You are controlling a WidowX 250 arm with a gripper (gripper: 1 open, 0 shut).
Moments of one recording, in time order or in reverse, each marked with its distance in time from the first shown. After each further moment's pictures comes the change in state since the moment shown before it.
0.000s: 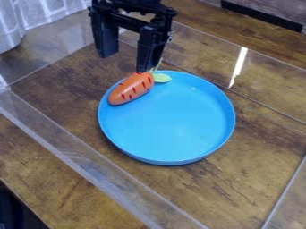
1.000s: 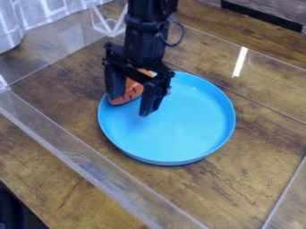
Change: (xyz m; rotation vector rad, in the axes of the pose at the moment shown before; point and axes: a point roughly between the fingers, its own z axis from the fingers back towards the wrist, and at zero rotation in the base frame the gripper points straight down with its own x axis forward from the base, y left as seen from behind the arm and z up) arm 0.021 0.014 -0.077 0.036 0.062 -0.027
